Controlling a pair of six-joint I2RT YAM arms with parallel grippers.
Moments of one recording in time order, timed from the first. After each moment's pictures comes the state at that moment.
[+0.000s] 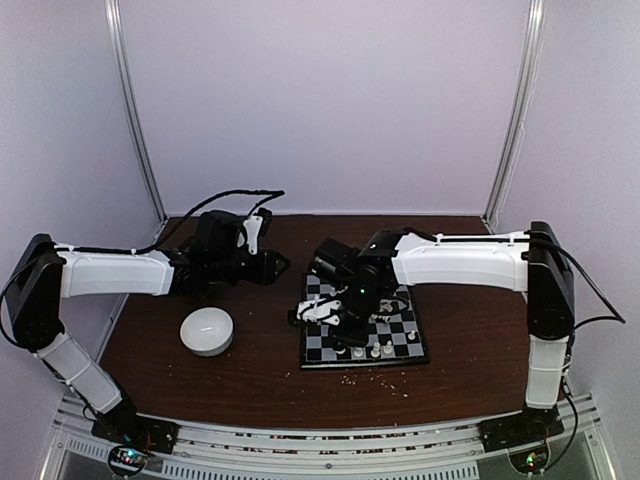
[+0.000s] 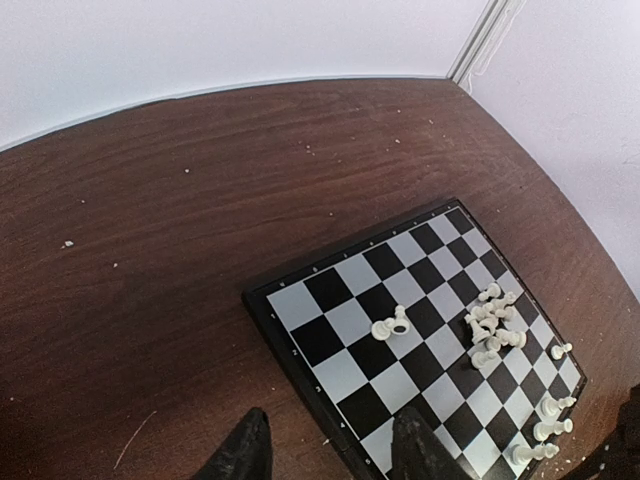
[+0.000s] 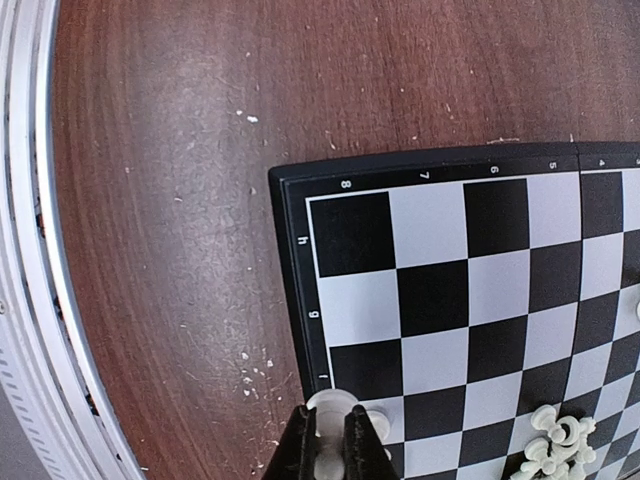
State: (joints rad) left arm -0.69 1.56 0.94 0.13 0.07 -0.30; right arm 1.02 1.96 1.60 -0.95 -0.15 -0.43
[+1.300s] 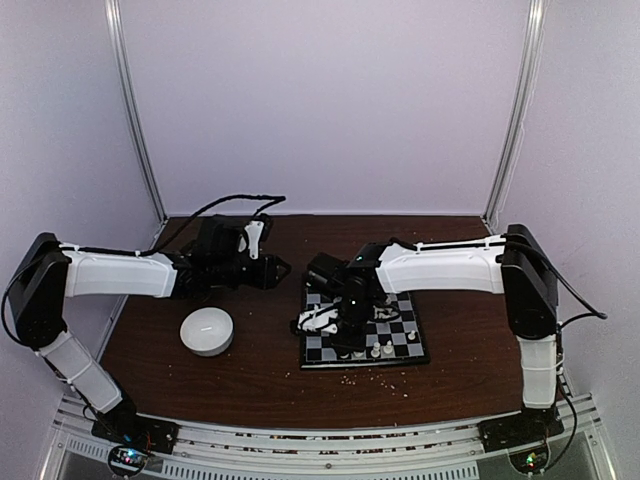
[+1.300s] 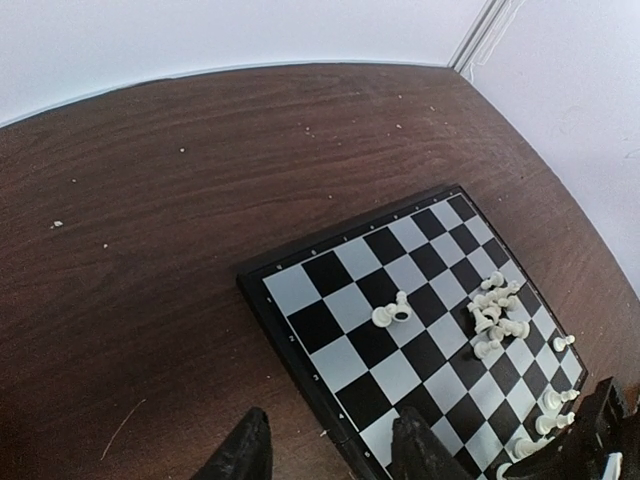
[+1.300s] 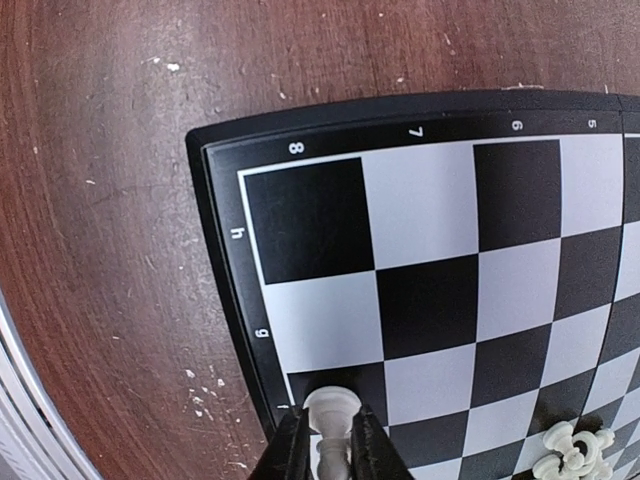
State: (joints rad) left arm -0.69 1.58 0.92 0.14 0.09 -0.32; right arm 1.02 2.06 1.61 -0.95 -0.07 -0.42
